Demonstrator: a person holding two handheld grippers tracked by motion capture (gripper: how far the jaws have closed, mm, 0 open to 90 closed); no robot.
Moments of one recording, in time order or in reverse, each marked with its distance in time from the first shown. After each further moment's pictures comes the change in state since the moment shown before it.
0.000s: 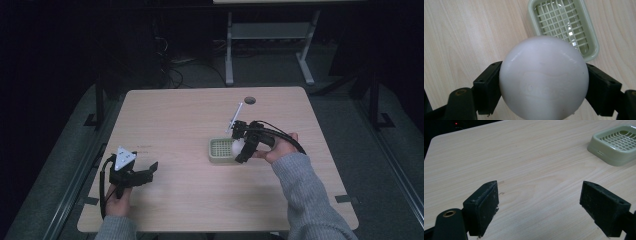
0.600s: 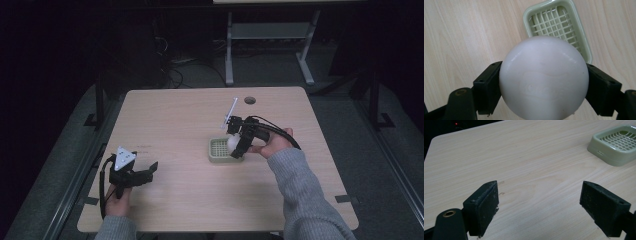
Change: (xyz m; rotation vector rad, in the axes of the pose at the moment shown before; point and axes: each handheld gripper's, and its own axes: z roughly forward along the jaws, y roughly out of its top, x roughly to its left) left arm 0.000 0.000 0.000 -0.001 0.001 0.000; right arm -0.009 0.016 0.000 -0.006 0.003 -0.003
